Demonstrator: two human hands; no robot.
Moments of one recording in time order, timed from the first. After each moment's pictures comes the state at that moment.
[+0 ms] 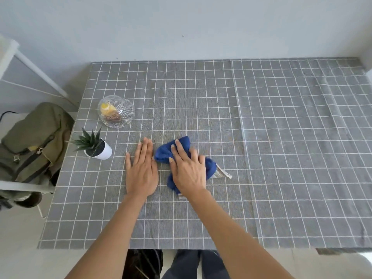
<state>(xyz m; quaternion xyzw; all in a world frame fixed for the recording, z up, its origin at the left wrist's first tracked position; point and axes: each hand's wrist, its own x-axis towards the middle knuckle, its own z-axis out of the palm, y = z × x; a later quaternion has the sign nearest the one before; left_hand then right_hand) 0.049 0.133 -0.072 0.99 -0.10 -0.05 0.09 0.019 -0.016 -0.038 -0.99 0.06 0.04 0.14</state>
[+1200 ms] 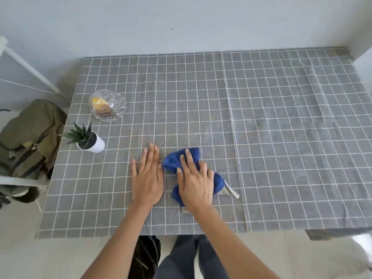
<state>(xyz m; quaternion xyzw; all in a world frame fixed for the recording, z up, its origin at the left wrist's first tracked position) -0.005 0.107 -0.069 0.99 -0.12 -0.07 0.10 -0.051 -0.034 -0.038 -0.98 0.12 0.02 0.14</state>
